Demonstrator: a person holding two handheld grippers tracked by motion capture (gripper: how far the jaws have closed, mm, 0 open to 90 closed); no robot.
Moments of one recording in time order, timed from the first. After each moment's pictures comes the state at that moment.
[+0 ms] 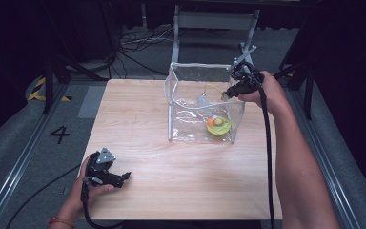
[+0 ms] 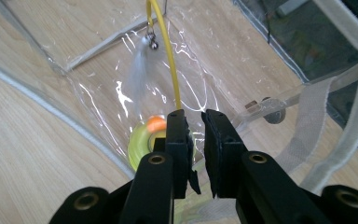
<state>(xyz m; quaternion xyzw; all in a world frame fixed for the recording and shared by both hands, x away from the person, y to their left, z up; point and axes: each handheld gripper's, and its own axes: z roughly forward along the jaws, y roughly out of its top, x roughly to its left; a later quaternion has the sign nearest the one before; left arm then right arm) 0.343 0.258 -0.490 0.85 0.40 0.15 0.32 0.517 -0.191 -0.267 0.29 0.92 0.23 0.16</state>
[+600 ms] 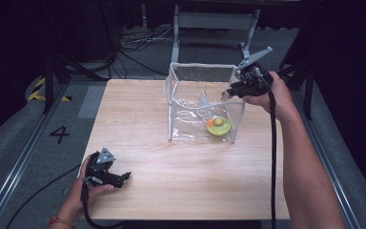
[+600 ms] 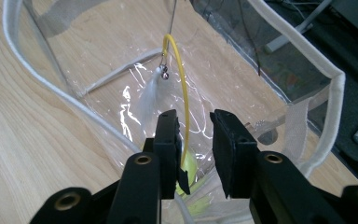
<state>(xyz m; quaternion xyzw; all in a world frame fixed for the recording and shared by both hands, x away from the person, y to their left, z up) 0.343 0.258 -0.490 0.85 0.40 0.15 0.32 0.490 -0.203 -0.253 0.28 0.89 0.30 0.19</state>
